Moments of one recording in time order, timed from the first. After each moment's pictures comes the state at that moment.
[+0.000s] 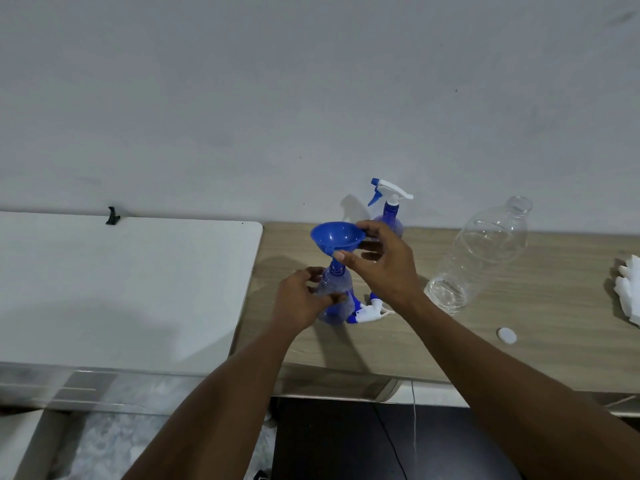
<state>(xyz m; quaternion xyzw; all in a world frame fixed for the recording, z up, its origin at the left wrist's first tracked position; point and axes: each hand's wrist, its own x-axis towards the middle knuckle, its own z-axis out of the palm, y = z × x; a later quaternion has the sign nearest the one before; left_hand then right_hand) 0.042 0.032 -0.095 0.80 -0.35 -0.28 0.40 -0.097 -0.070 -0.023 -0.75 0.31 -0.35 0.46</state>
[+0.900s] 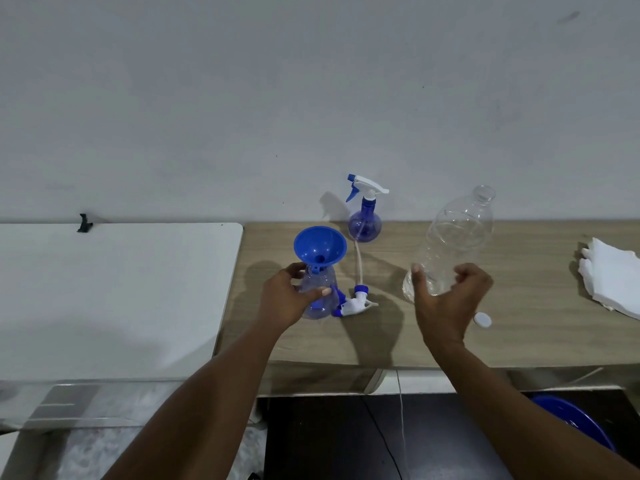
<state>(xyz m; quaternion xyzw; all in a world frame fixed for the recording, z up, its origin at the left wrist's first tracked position) 0.034 0.034 -0.092 0.78 -0.36 -0.27 0.43 -0.203 -0.075 -0.082 -0.61 0.53 -0.55 0.20</state>
